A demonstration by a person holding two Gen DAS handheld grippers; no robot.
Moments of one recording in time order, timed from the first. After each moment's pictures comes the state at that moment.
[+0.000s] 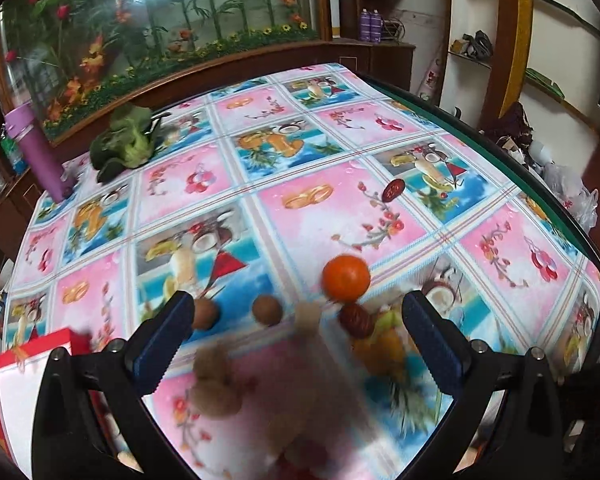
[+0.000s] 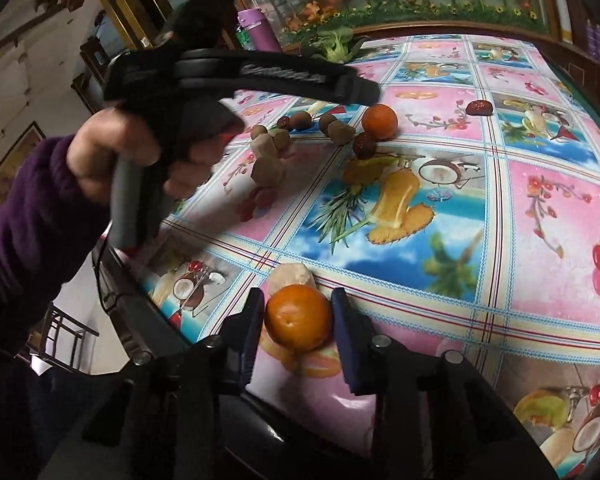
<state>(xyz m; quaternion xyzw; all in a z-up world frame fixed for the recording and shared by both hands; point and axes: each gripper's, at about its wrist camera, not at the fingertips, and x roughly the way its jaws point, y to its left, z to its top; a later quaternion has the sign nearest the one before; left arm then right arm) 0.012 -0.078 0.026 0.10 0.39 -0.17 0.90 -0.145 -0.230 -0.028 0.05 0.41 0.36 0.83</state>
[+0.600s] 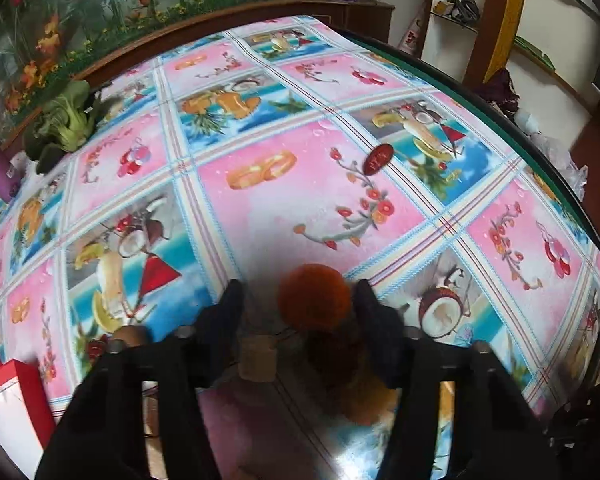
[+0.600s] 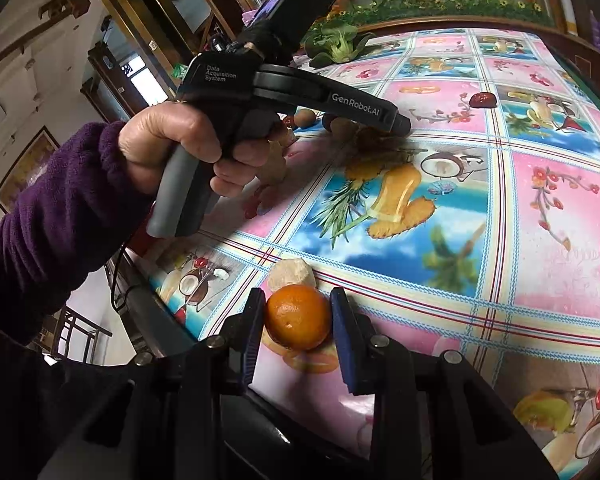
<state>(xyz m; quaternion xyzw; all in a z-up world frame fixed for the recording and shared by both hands) 0.051 -0.110 -0.014 0.12 0.46 -0.21 0.86 -0.142 -0.233 -0.030 0.06 0.42 0.37 0.83</state>
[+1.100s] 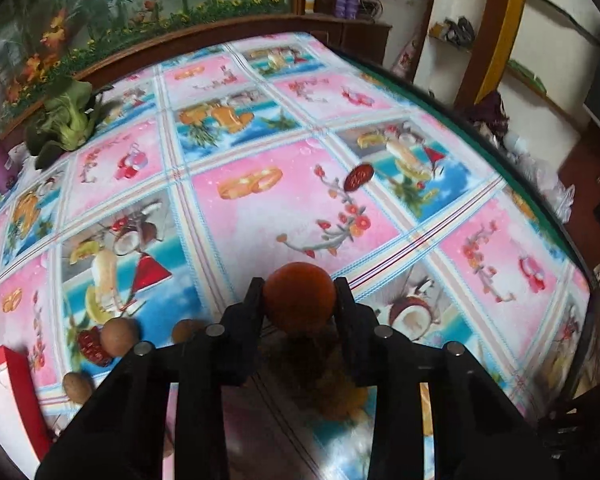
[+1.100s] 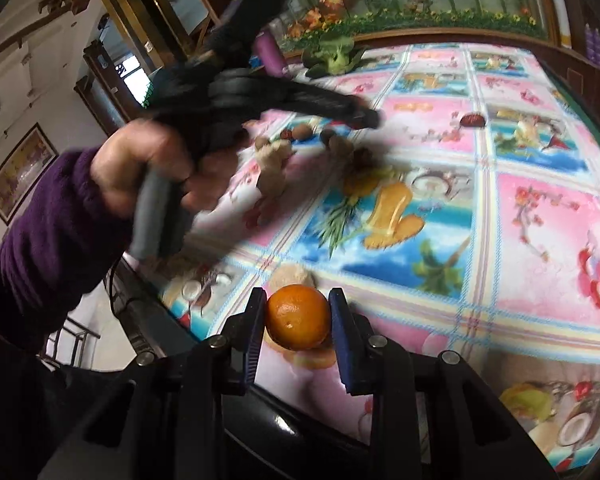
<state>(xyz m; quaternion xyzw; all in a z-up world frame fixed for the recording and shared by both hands) 0.037 -0.103 0.005 0.08 0.44 -0.22 0.87 -0.149 -0.234 -0.006 0.05 0.40 0.35 0.85</state>
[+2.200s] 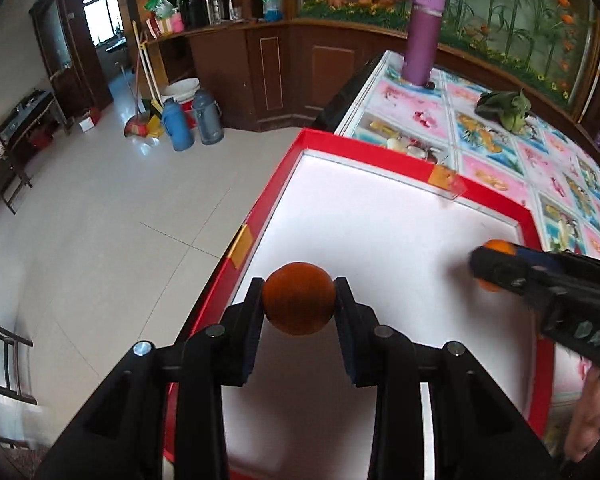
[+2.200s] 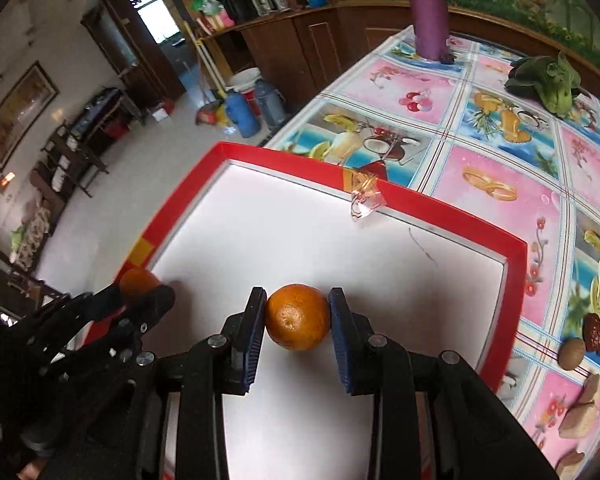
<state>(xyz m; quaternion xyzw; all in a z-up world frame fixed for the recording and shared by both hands) -0.096 0.289 0.019 -0.09 0.45 0.20 0.87 -0.033 0.143 0.009 -0.06 0.47 0.37 0.79</state>
